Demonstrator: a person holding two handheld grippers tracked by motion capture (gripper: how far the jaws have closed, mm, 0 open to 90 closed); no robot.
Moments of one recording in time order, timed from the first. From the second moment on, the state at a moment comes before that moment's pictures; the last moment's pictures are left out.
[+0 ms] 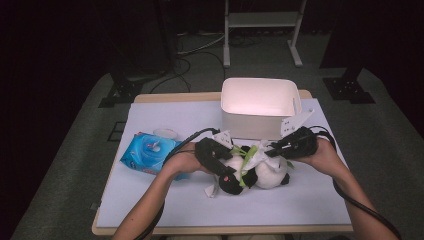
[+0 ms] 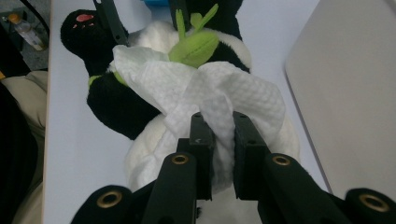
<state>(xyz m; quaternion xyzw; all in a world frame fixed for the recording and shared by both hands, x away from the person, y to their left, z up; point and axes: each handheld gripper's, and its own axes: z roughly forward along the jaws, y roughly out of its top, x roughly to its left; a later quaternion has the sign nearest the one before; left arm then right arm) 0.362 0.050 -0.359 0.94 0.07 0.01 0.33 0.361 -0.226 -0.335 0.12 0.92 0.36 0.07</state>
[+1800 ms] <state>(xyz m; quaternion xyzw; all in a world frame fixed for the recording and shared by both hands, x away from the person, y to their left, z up) 0.356 0.054 -0.362 0.94 0.06 0.01 0.35 0.393 -0.241 -0.346 0.16 0.92 0.35 0.06</state>
